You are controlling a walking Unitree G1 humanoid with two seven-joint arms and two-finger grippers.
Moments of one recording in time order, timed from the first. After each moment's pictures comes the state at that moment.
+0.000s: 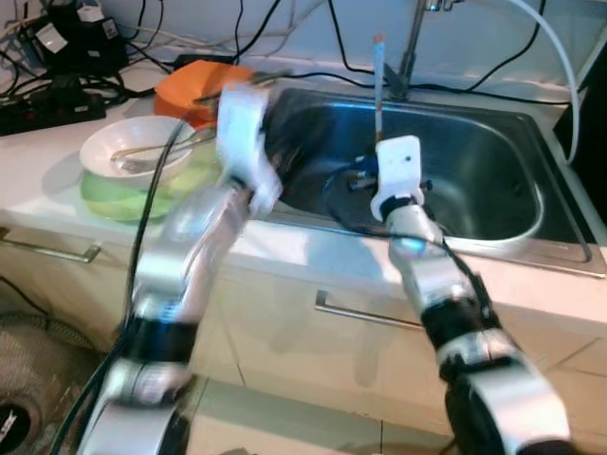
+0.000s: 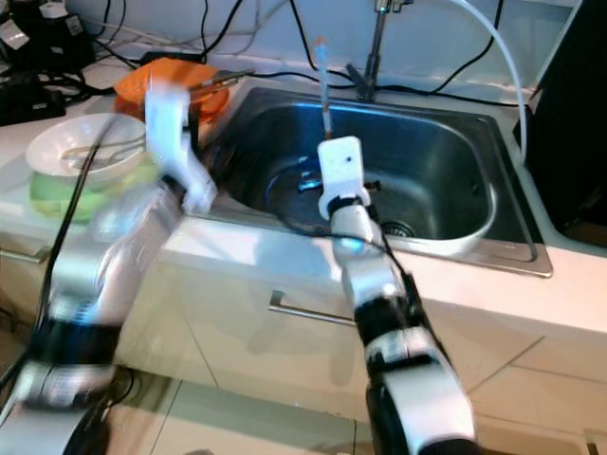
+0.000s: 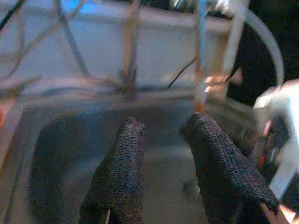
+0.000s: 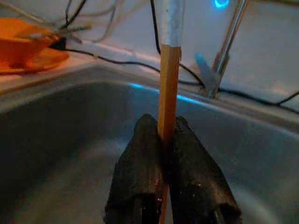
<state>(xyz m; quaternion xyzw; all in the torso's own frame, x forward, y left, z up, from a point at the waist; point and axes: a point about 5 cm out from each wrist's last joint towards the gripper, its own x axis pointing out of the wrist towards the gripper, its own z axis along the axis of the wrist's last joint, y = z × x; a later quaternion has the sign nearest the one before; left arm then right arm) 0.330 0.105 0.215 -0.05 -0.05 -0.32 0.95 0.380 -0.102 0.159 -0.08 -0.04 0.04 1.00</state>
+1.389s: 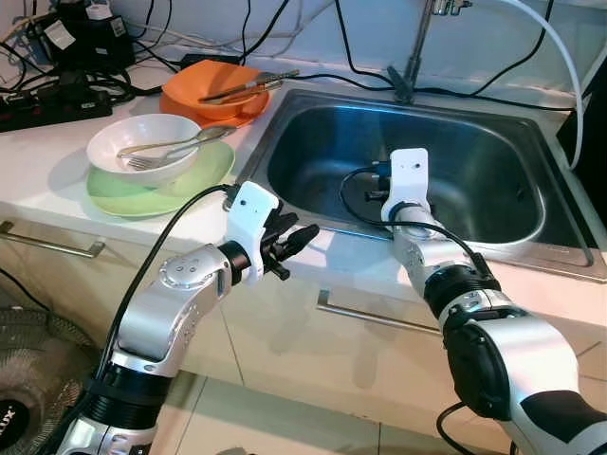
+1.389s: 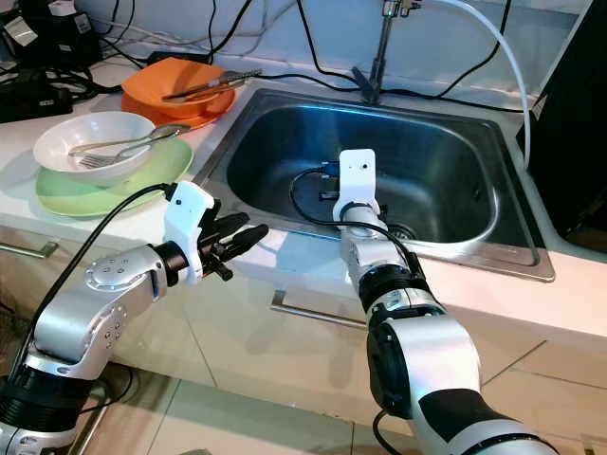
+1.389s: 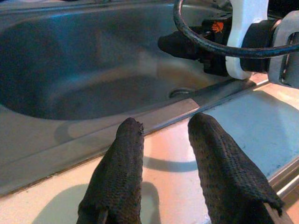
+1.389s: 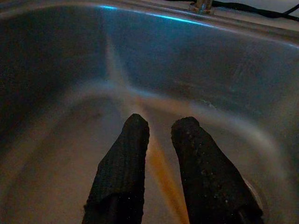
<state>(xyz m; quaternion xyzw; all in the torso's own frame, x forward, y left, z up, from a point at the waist) 0.298 0.111 0.161 0.04 0.10 -0.37 0.93 0.394 -0.118 0.134 -0.04 0.11 -0.01 0.99</state>
